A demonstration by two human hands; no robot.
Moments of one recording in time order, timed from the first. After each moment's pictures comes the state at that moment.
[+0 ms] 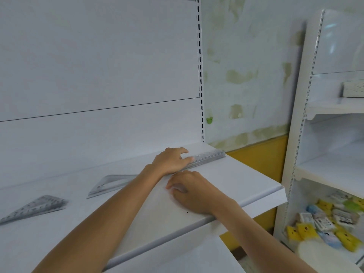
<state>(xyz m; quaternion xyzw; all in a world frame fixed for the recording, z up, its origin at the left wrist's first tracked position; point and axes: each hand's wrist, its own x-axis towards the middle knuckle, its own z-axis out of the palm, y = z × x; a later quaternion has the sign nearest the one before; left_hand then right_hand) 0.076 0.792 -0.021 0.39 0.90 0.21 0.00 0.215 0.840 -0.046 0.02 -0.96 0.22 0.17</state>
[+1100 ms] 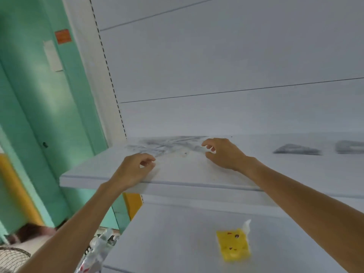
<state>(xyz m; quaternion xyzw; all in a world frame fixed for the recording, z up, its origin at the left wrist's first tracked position) 0.145 0.084 -0.035 0.10 0.94 0.27 -0.18 0.102 0.360 -0.025 0.21 -0.93 0.24 0.16</state>
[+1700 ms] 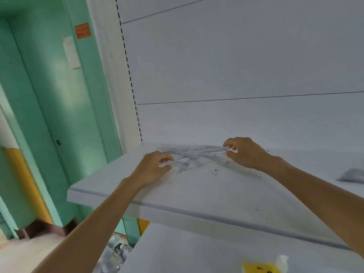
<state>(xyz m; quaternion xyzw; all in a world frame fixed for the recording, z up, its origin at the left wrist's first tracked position) 0.059 0.037 -0.030 0.11 0.95 0.24 -0.18 0.010 0.317 -0.007 0.21 -0.95 0.19 0.15</state>
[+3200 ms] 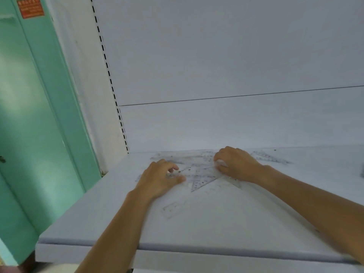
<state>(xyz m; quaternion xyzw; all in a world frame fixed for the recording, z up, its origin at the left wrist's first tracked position) -0.020 0.002 -0.044 0.15 0.95 0.23 -0.11 -0.033 0.247 -0.034 0.20 -0.96 0.02 0.18</state>
